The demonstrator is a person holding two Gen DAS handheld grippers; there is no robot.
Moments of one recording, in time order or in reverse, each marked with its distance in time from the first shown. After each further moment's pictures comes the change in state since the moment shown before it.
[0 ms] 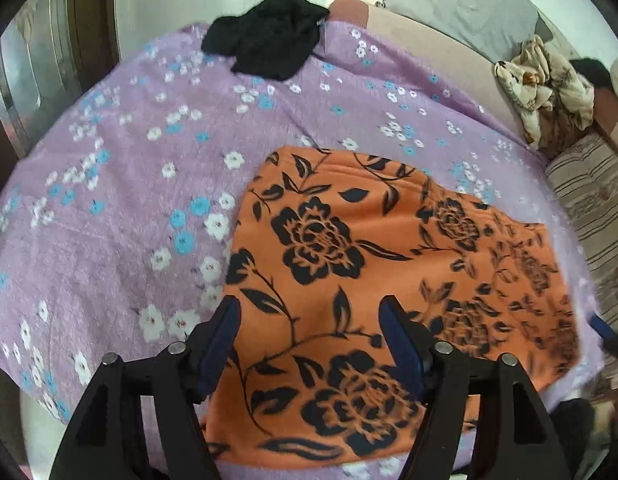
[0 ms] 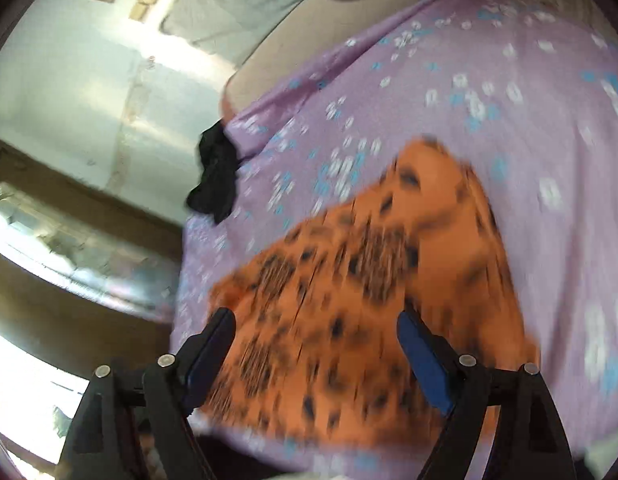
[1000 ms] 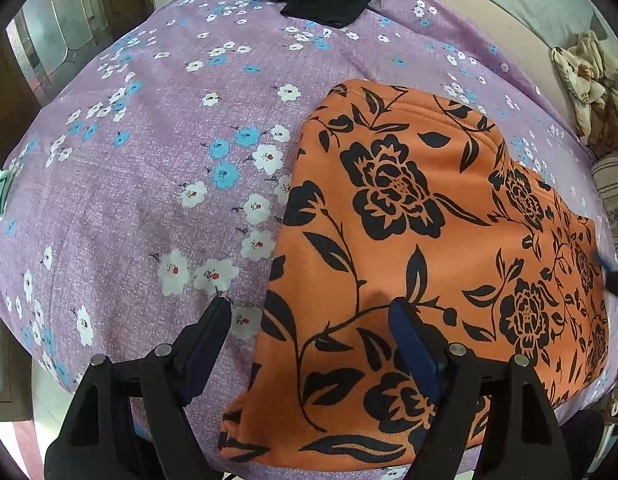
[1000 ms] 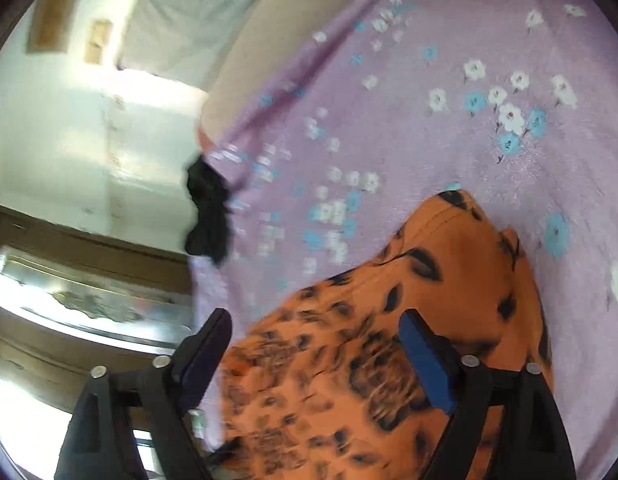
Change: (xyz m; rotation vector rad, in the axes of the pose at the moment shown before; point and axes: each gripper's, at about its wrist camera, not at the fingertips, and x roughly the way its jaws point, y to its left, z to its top) left arm 0.031 0.025 -0.009 -0.116 0.159 0.086; right arm 0.103 -0.072 0.122 0.216 0.062 -0.087
